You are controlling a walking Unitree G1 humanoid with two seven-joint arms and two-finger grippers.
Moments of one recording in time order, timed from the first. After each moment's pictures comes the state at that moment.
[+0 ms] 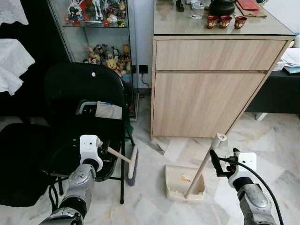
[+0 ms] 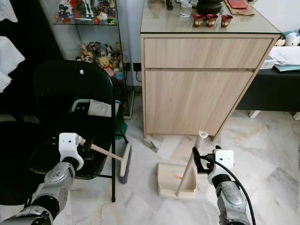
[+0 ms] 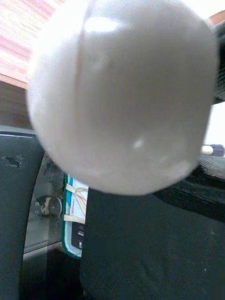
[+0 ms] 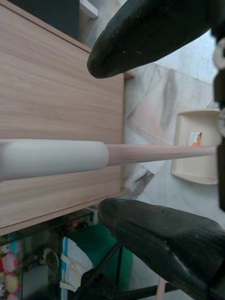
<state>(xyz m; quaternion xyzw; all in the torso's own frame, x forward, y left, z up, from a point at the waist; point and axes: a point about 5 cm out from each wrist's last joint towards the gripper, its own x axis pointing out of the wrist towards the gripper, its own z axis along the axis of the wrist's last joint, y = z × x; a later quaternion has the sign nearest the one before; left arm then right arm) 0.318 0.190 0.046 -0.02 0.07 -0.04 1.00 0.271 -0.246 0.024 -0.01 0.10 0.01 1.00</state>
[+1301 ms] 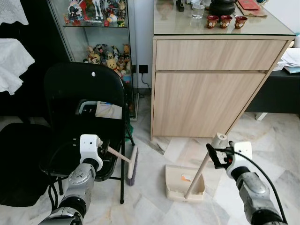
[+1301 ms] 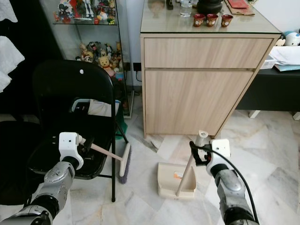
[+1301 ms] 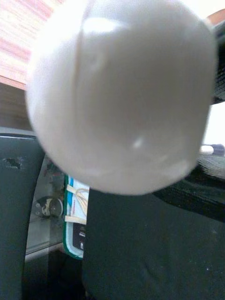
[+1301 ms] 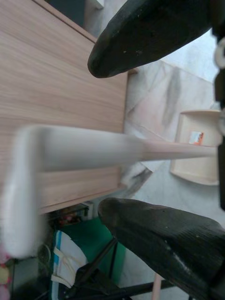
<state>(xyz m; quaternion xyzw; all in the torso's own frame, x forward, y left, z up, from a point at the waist) 0.319 0.190 0.047 -0.02 0.07 -0.04 1.00 0.298 -0.249 0.042 -0.03 0.11 0.04 0.99</state>
